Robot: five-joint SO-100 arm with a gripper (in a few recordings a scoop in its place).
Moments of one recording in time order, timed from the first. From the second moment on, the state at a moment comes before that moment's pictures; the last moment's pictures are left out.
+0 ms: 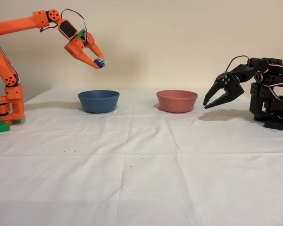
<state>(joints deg) -26.5 114.9 103.8 62.2 -21.0</state>
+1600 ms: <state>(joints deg) -32.4 89.7 101.2 56.6 -18.5</state>
